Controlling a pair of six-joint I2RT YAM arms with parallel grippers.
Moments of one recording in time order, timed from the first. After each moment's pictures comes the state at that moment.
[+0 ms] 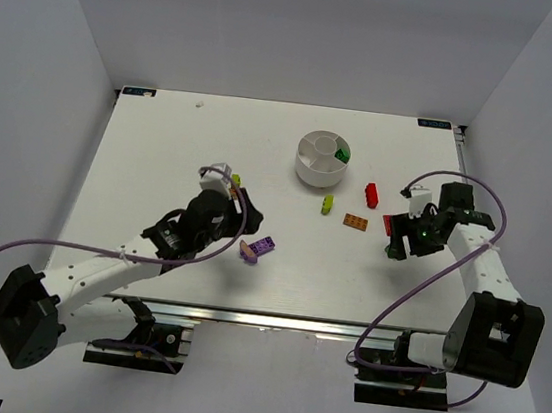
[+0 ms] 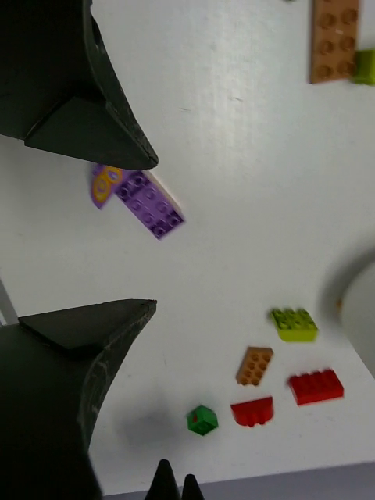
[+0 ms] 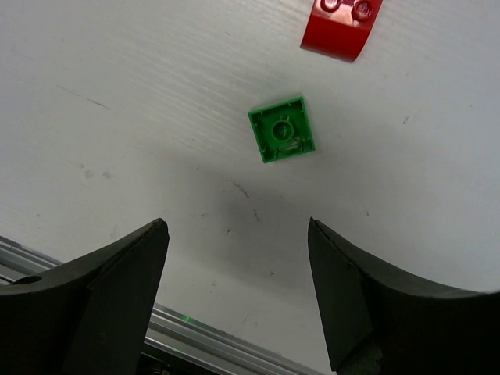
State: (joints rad) left arm -0.75 1.10 0.70 -0.06 -0.27 -0.71; right arm -0.08 1.31 0.93 -0.82 -0.35 -0.46
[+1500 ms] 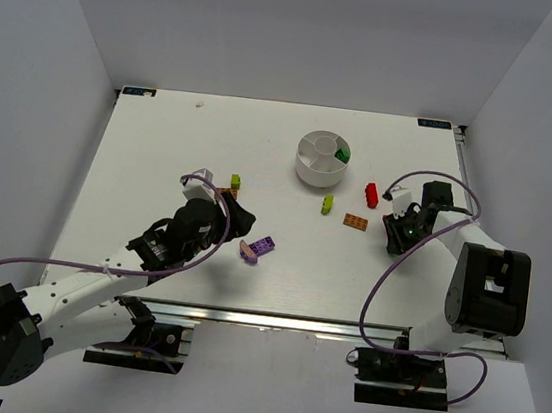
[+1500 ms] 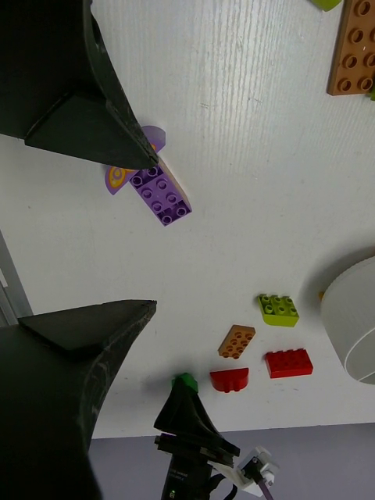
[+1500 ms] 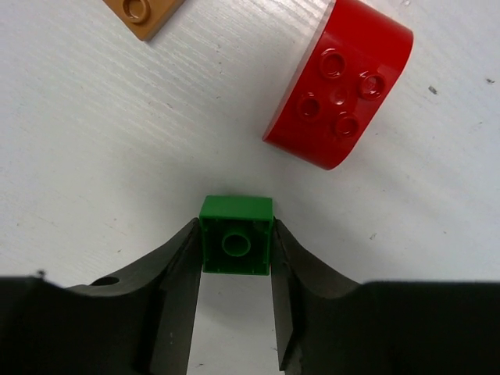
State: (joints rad) left arm -0.75 0.94 0.58 -0.10 -0.30 -0.89; right arm -0.03 1.57 0.89 -0.53 -0.29 -0.62
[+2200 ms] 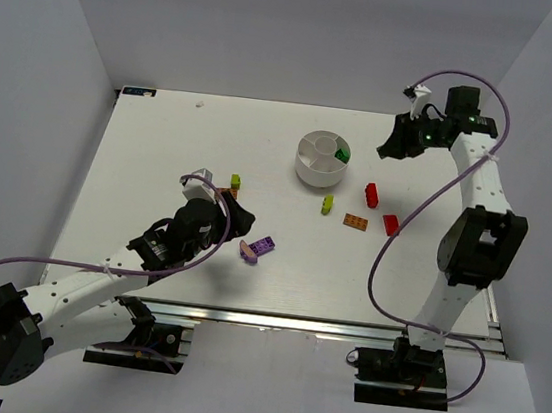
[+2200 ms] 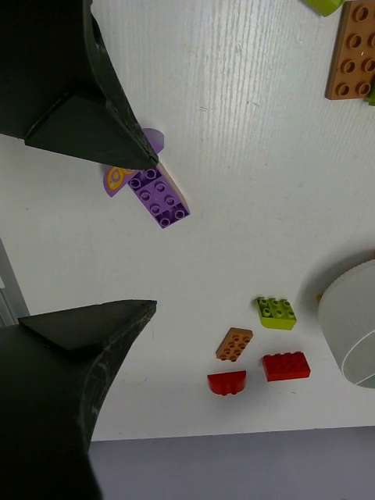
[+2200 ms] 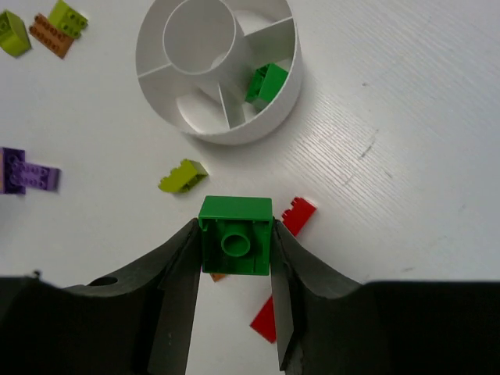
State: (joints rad) left arm -0.75 0.95 0.58 -0.10 -0.31 -0.89; right arm -0.02 1.88 1.83 -0.87 -0.74 -0.47
